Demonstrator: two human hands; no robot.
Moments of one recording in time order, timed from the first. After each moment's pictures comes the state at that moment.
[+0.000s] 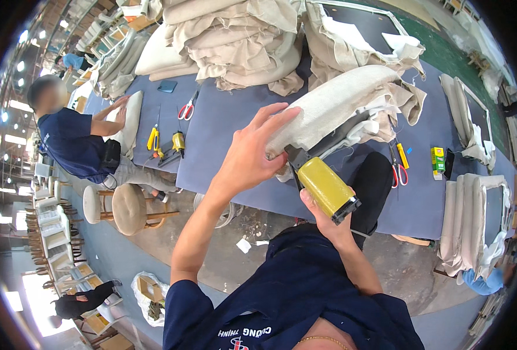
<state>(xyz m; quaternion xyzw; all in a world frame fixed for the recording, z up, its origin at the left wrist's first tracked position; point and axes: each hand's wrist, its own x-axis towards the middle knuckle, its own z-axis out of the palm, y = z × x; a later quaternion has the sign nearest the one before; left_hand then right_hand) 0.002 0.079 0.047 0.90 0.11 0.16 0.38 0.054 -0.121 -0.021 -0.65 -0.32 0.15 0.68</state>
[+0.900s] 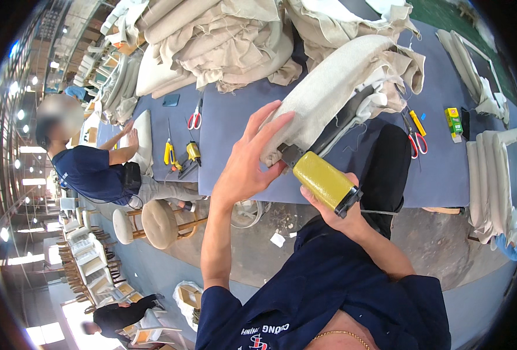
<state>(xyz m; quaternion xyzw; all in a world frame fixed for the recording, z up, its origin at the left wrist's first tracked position) -0.010 0.087 0.046 0.91 0.02 0.11 0.39 0.048 -0.115 -0.024 -0.66 -0.40 0.05 0.63</state>
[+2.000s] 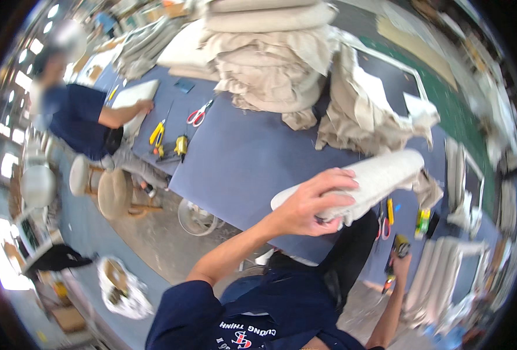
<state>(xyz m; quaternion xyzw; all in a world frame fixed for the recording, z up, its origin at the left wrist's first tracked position) 0.074 0.037 0.000 0.77 -0.16 0.41 0.46 0.288 -0.415 -0.183 -0.90 -0.03 0.24 0.35</state>
